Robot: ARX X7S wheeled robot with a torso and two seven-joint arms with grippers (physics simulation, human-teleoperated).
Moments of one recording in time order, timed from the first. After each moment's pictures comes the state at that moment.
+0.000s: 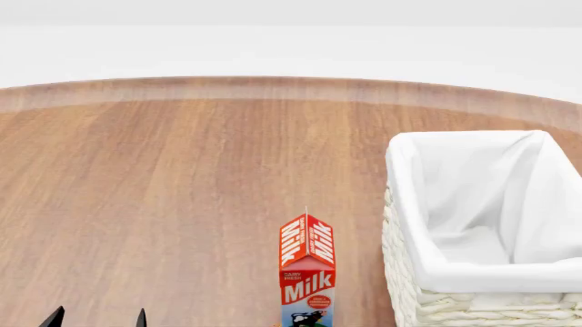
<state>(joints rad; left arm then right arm) -0.04 -0.26 0.32 -0.02 -0.26 0.06 -0.30 -0.14 0.30 -0.55 -0.28 0.11 -0.04 0.24</state>
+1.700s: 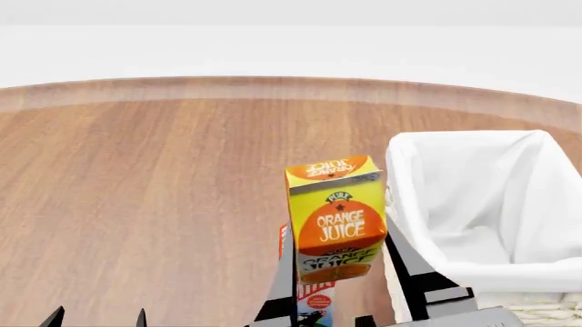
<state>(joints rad) -0.05 -0.28 0.34 -0.02 -0.28 0.07 -0.33 0.14 0.36 -0.33 -0.91 0.24 0.58 0.36</state>
